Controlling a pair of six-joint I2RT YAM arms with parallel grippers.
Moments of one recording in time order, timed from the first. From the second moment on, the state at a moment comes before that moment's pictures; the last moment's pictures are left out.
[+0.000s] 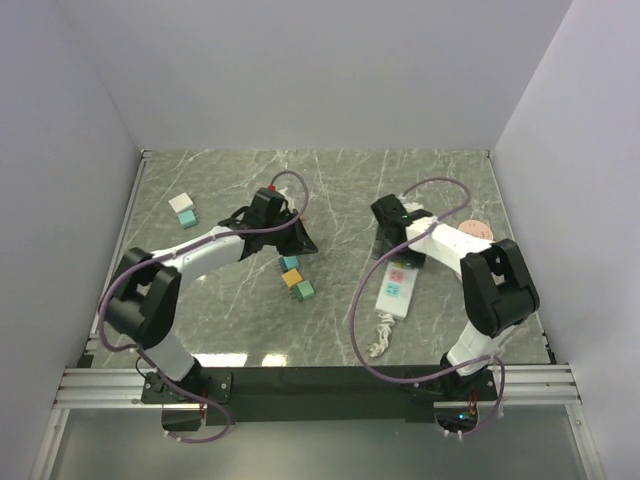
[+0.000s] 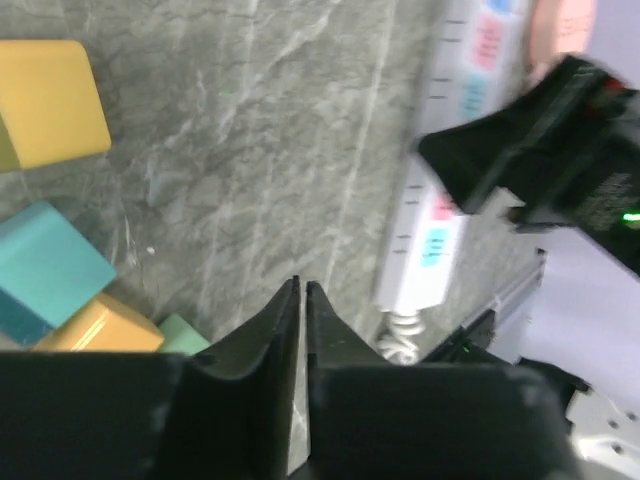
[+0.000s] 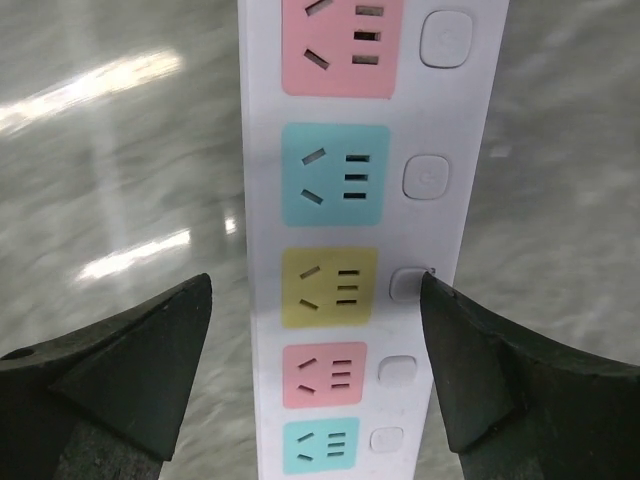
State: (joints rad) left arm -0.53 1.60 1.02 -0.14 0.36 -0.80; right arm 0.46 1.70 1.08 -0.65 0.36 0.66
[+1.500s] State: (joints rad) left arm -0.70 1.47 0.99 -0.23 0.16 -0.81; right arm 0.21 1.02 0.85 -0.48 -0.08 0.61
